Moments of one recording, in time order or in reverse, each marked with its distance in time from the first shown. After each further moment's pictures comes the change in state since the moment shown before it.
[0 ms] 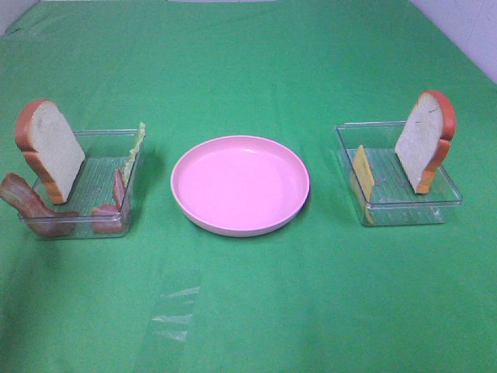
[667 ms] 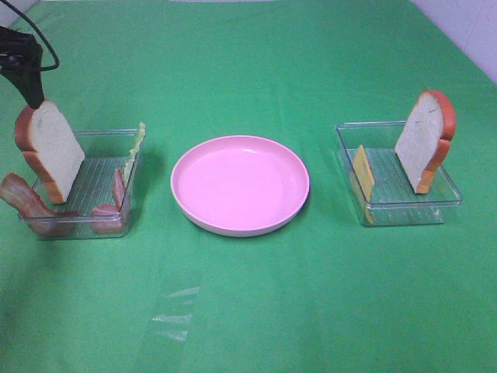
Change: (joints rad) left arm -0.033 0.730 -0.445 0.040 -0.003 0.012; right arm 0.000 0.000 0.000 0.000 0.000 0.000
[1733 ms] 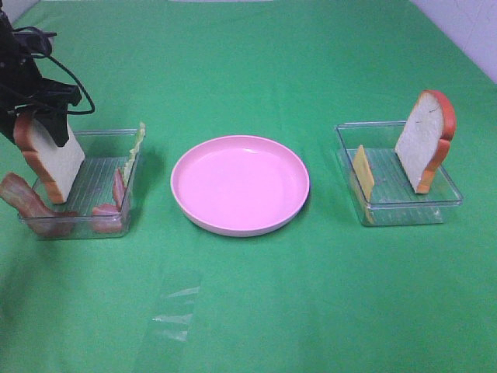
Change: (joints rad) left arm -0.007 0.244 -0.082 -0.049 -0.058 0.015; right arm 0.000 0.000 0.000 0.000 0.000 0.000
